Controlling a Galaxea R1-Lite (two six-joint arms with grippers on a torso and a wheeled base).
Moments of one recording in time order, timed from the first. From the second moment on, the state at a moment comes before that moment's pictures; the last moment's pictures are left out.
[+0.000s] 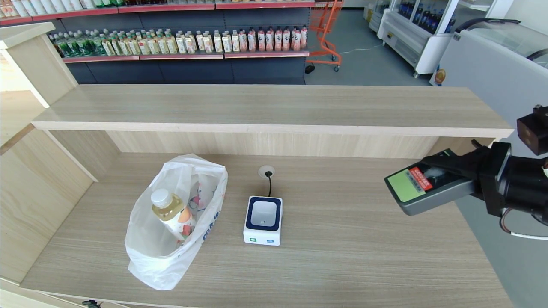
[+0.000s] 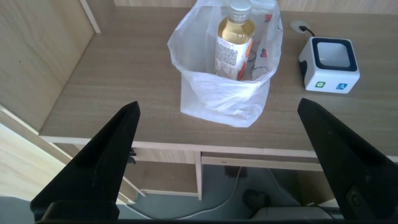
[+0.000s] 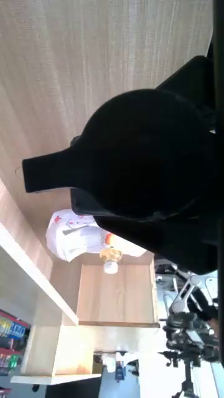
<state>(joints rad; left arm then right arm) 0.00 0.00 0.00 0.00 0.00 0.00 0.22 1.25 -0.72 -0.29 0.31 0.79</state>
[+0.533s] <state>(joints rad) 0.00 0.00 0.00 0.00 0.00 0.00 0.22 1.31 -0.71 -0.27 0.28 0.85</state>
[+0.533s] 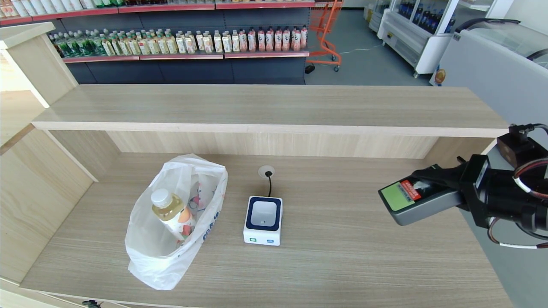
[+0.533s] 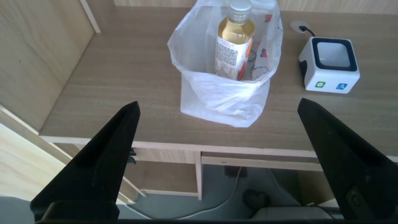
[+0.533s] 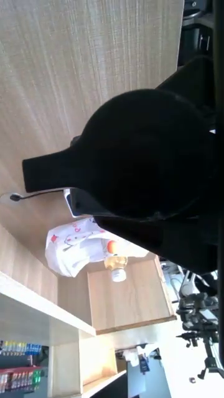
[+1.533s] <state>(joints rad) 0.00 0.00 0.00 0.00 0.00 0.01 0.22 1.32 -0.69 -0.27 0.28 0.83</state>
